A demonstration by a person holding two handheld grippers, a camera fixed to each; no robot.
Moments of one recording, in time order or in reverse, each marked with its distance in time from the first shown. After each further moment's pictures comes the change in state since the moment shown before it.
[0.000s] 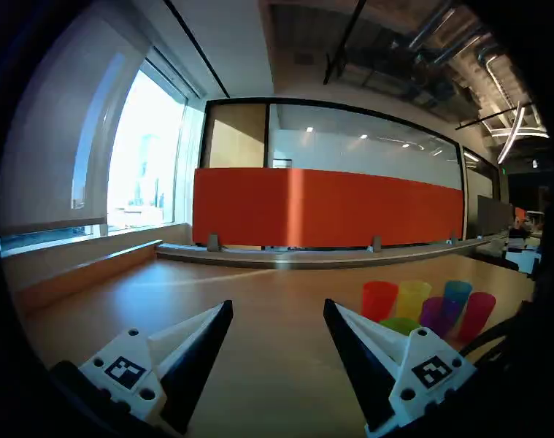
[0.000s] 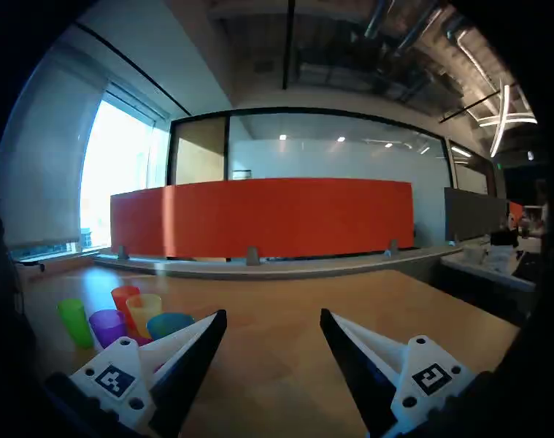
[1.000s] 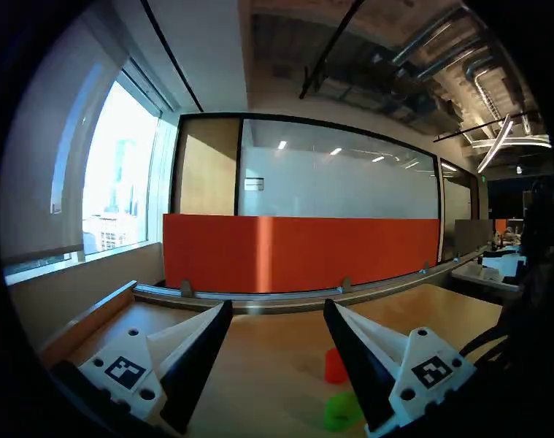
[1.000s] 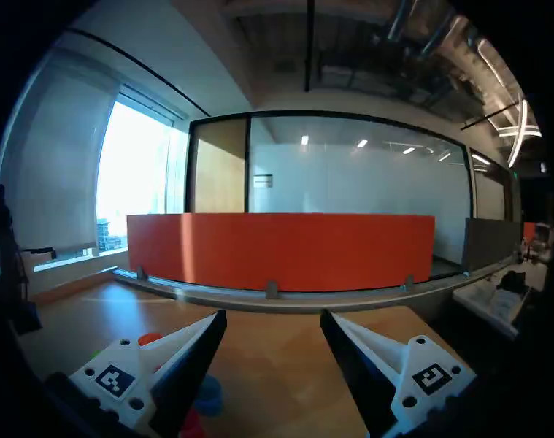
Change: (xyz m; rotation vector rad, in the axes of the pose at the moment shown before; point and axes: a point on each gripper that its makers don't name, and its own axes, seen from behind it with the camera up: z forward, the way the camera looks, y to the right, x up) left arm 0.154 0.038 0.009 -0.130 0.036 0.008; right arm 0.123 -0.017 0.018 0.107 -0.018 -0.030
